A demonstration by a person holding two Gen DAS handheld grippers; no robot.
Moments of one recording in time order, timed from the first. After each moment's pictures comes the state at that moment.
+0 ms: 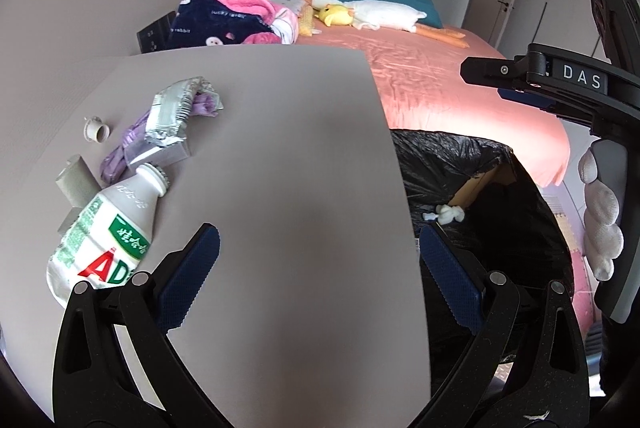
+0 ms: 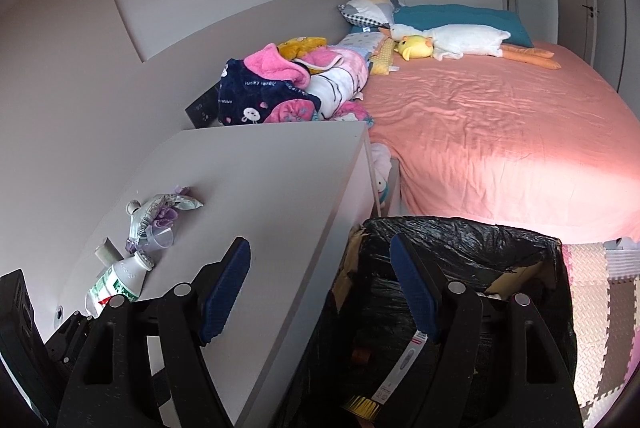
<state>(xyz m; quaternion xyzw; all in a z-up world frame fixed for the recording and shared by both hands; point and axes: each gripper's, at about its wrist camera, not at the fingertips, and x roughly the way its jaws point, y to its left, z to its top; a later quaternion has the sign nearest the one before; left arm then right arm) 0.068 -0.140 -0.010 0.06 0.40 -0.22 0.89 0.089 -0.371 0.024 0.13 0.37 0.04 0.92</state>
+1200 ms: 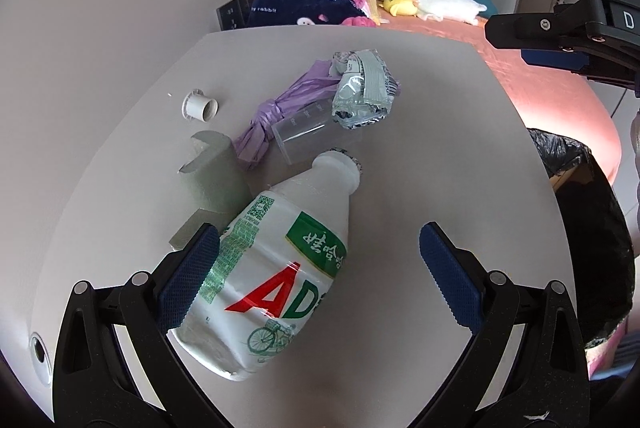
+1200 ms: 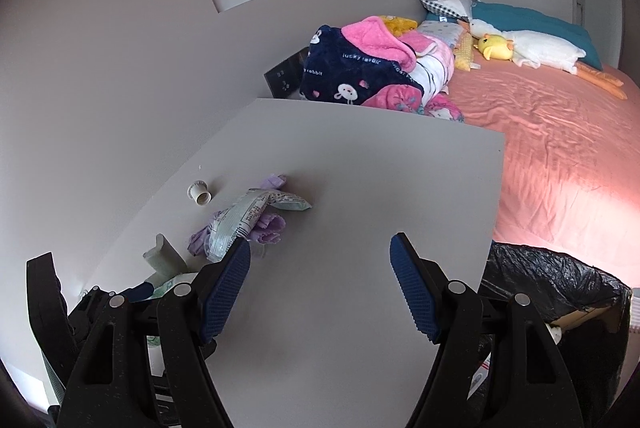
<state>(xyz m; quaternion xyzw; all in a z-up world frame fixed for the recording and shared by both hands) 0.120 -0.045 -0.034 0.08 0.42 -0.13 0.89 0.154 -0.255 0.027 0.09 0.40 0.14 0.90</state>
